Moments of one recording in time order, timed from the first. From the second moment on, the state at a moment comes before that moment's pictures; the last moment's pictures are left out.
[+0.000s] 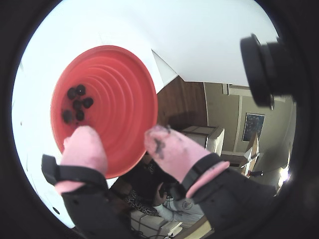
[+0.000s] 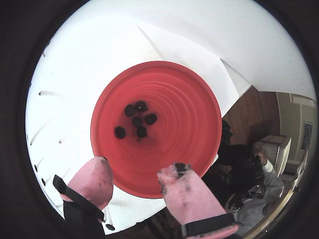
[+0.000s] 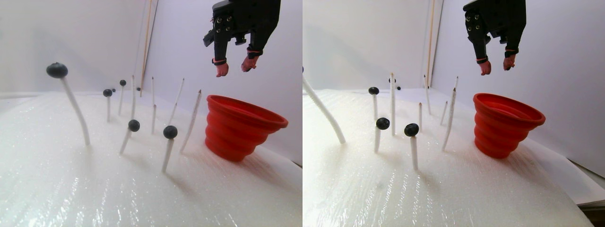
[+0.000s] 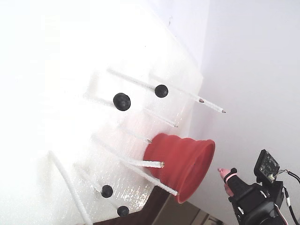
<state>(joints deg) 35.2 106.5 126.6 7.7 -96.8</state>
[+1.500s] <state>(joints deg) 25.7 130.4 142.6 24.5 -87.9</state>
